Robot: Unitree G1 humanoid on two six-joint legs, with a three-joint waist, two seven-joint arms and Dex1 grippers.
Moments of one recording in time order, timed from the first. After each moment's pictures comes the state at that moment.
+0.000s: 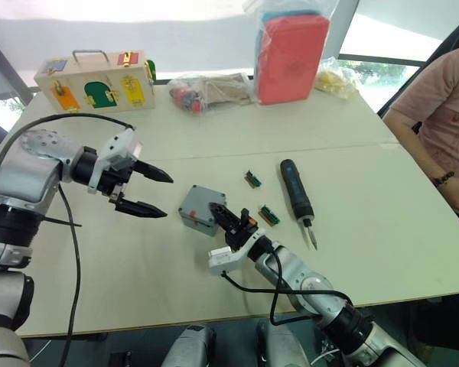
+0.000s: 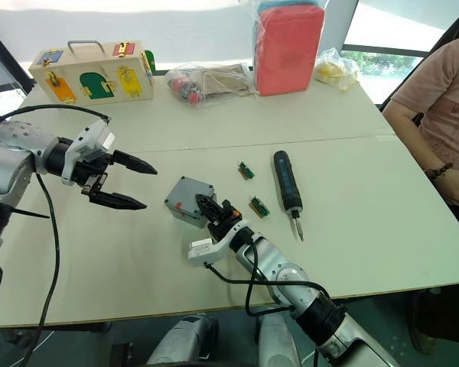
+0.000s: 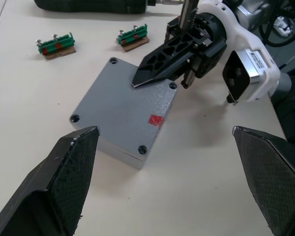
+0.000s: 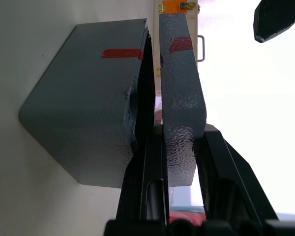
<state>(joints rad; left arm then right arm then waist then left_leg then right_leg) -0.84 0.97 -0.24 0.27 -0.43 0.34 -1.61 -0.32 -0.33 0.64 -0.08 -1.28 -0.03 0.02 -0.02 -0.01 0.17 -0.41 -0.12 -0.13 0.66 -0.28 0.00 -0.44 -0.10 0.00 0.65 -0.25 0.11</state>
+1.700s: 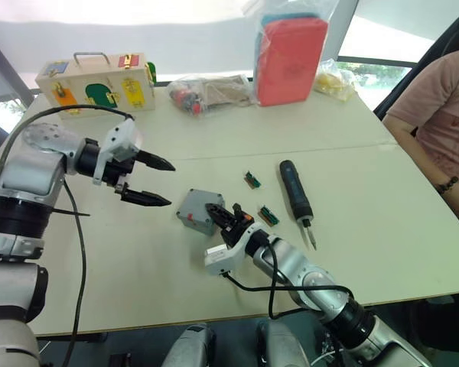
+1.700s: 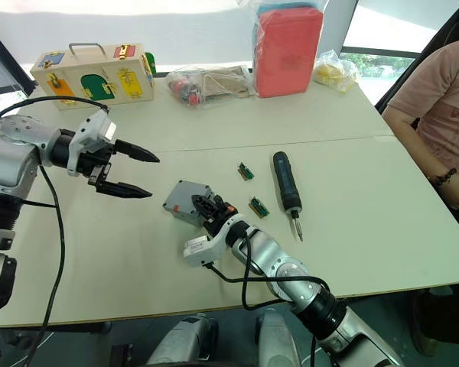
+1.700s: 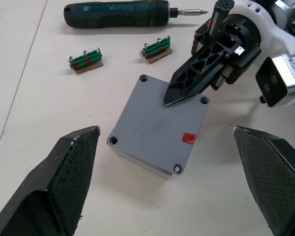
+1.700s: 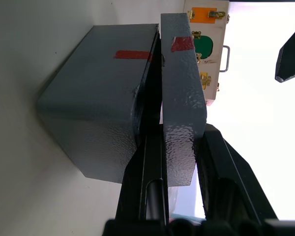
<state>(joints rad) -0.88 0.90 -0.18 0.34 -0.36 0.30 -1.61 -0.37 -0.34 0.65 -0.18 -1.30 -0.04 0.32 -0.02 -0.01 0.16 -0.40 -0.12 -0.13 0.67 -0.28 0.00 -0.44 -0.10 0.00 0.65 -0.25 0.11</state>
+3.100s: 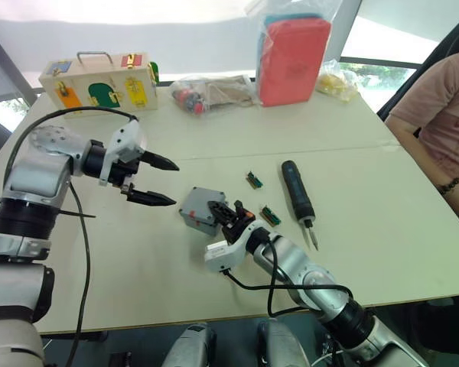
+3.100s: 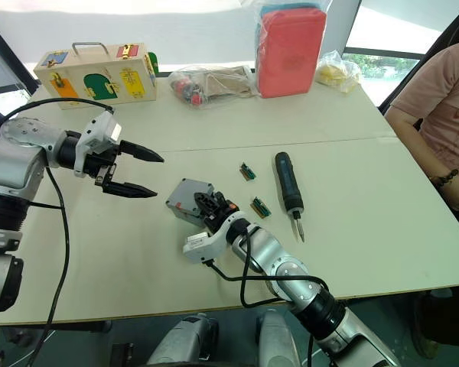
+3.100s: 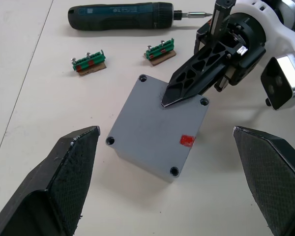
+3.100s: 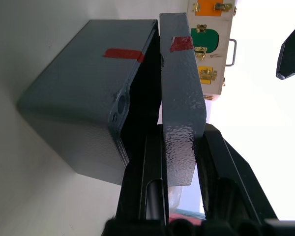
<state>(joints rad) -0.87 0.86 -0.17 0.33 -0.34 0.30 -1.59 -0.36 -0.33 0.62 -0.21 -1.31 -0.01 0.37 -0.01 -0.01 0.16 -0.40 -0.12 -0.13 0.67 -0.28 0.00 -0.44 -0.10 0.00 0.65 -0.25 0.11</state>
